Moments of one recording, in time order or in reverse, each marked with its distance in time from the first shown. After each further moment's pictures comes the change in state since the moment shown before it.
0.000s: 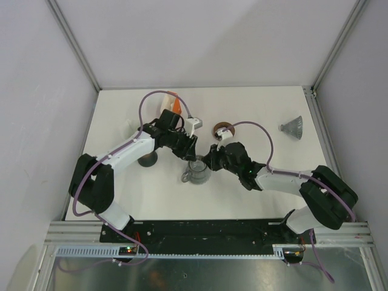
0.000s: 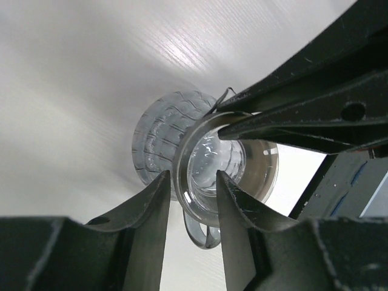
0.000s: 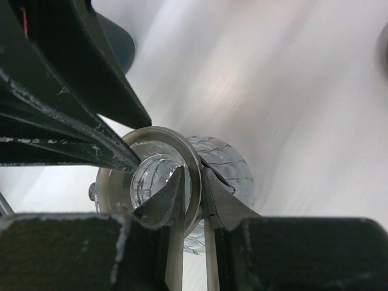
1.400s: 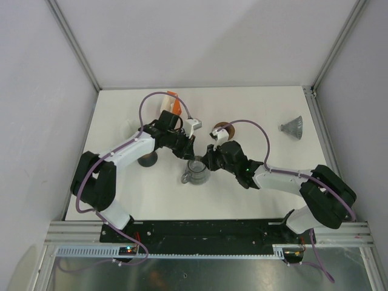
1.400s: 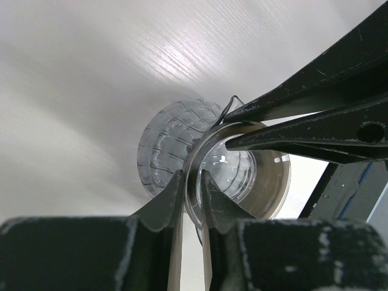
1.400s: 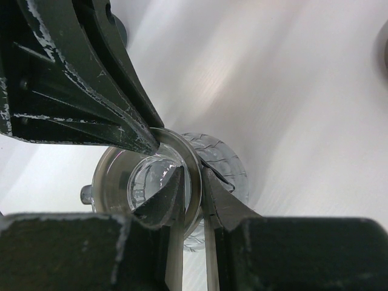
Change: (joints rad) left arm 0.019 0.031 -0.032 0.059 0.051 0.037; right arm 0.042 0.015 0.064 -0.126 0.043 -0.048
